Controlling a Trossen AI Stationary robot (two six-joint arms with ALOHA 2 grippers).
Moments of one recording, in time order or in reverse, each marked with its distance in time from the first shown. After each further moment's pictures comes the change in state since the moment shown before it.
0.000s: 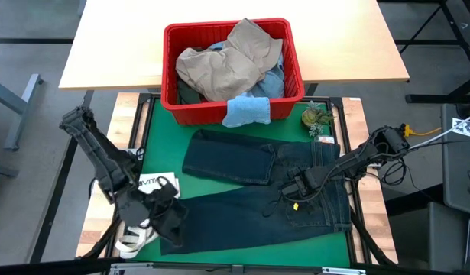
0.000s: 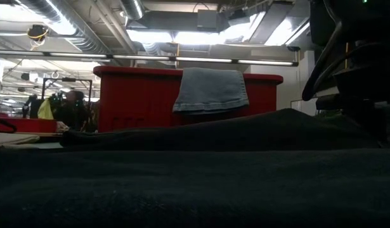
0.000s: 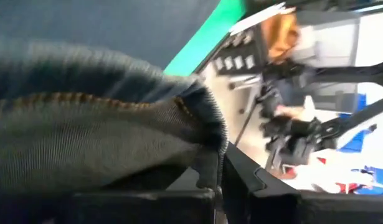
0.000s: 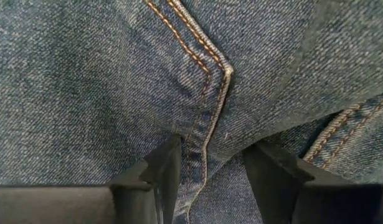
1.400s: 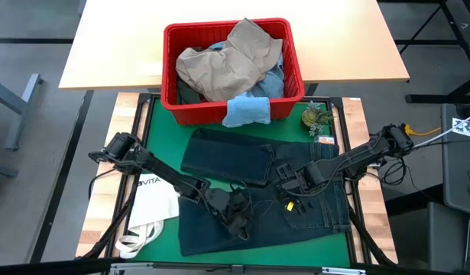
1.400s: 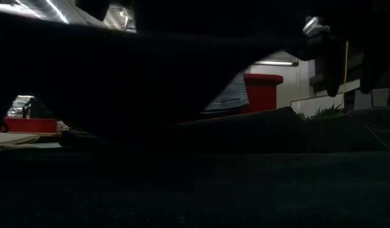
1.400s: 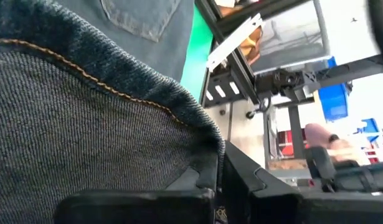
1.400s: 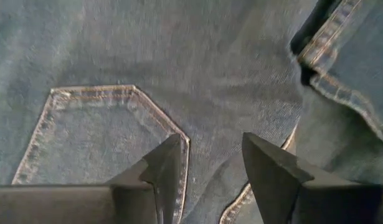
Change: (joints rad) left arm 0.428 0.661 0.000 0.917 0.424 0.529; right arm 0.001 -0.061 0.275 -0.066 0.062 -0.035
